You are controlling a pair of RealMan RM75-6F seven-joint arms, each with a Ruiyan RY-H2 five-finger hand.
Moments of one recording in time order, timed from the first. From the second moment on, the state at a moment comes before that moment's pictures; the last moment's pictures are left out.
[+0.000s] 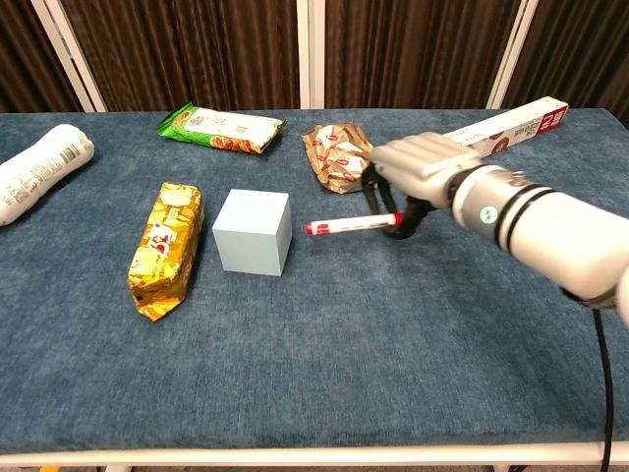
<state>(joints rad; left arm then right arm) -0.07 -1.18 -0.04 -1.31 1.45 1.43 -0.25 0.82 -1.78 0.19 -1.30 -0.99 0.94 -0.67</state>
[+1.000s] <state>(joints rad) -0.08 -1.18 -0.02 -1.46 1.48 1.43 -0.07 0.51 -1.55 -0.03 -1.08 -1.33 1.06 -0.14</state>
